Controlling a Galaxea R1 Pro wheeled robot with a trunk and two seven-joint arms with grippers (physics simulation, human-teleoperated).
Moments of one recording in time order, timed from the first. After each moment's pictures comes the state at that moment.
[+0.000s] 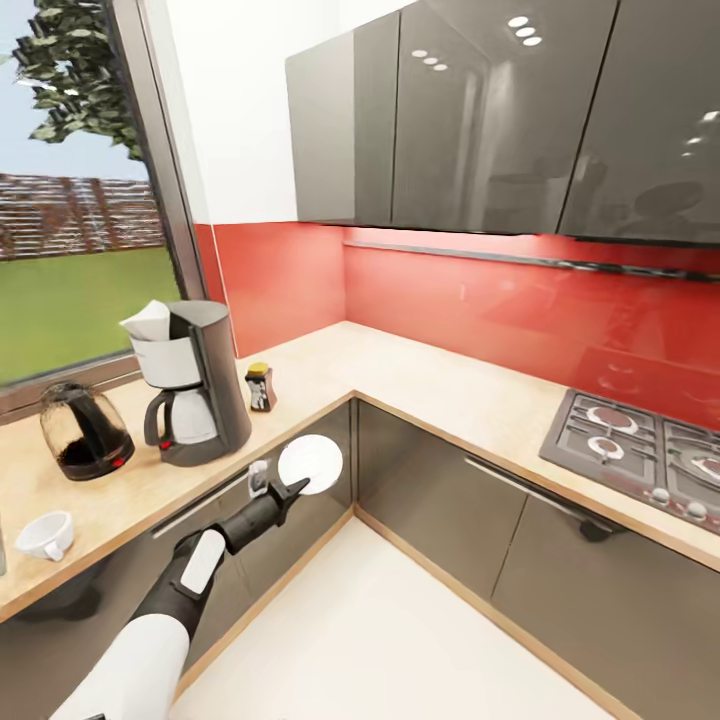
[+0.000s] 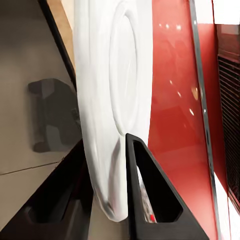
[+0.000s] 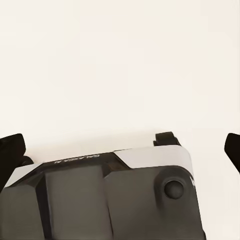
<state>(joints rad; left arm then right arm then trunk) -0.67 -0.07 0.33 -0.66 0.57 0.62 -0.73 -0.41 0.06 -0.21 -0.02 0.00 0.04 -0.03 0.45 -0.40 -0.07</state>
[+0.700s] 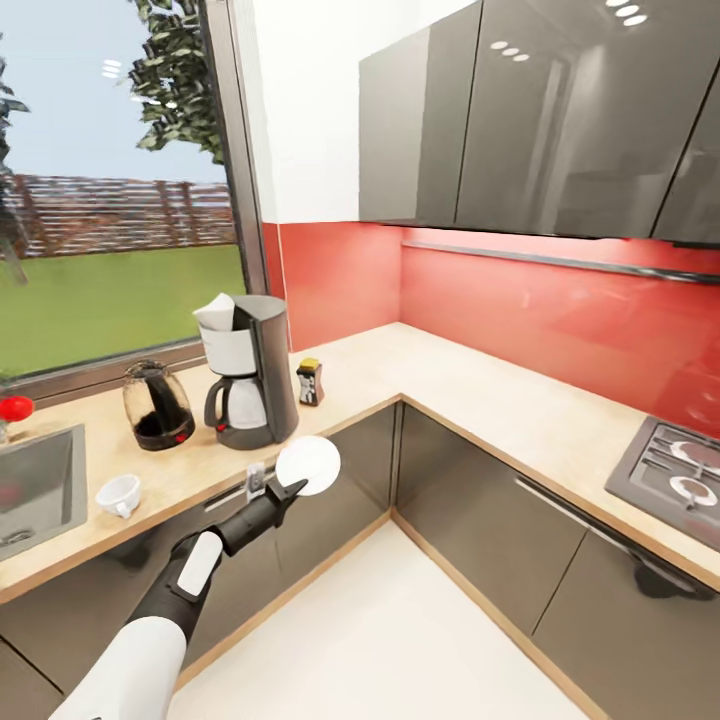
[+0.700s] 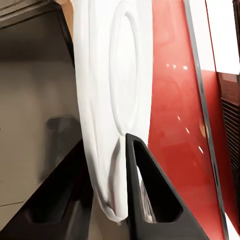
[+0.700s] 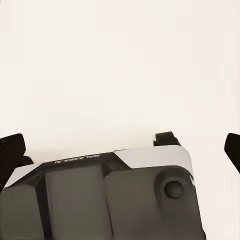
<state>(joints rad) -0.66 -0.06 0.33 -0.67 0.58 0.62 -0.73 -0.41 0.06 -0.21 -0.02 0.00 0.04 -0.03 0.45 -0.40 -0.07</state>
